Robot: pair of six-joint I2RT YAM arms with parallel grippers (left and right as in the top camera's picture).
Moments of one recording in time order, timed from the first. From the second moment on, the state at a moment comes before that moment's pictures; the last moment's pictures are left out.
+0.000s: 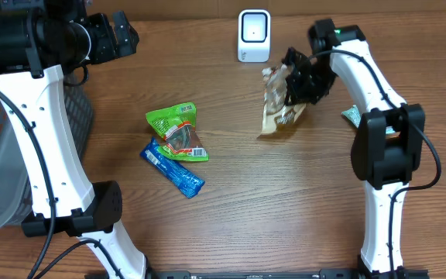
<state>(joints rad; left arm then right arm) 0.09 1.98 2.70 -1.69 0.18 -0.21 0.20 2.37 2.11 -1.28 -0.35 -0.14</state>
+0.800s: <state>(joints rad) 0.09 1.98 2.70 -1.69 0.18 -0.21 0.48 2.33 2.19 -0.63 0.79 -0.29</state>
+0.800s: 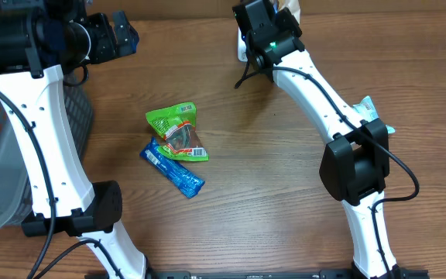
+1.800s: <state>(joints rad) 0.09 1.98 2.70 -1.69 0.18 -0.21 0.49 2.33 2.16 -0.77 0.77 -0.57</state>
